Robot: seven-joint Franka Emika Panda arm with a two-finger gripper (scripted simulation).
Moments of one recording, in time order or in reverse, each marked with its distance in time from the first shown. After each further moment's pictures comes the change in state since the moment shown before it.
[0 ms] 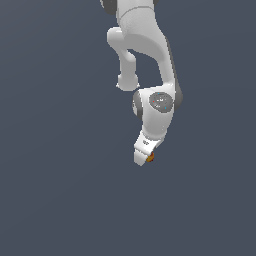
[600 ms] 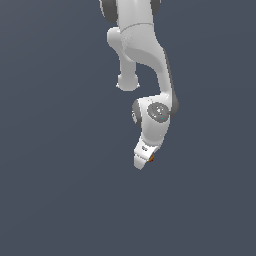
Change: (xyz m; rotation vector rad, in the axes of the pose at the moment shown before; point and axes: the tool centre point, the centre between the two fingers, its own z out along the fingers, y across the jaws) arm -0.001 -0.001 0.041 0.001 0.000 -0.005
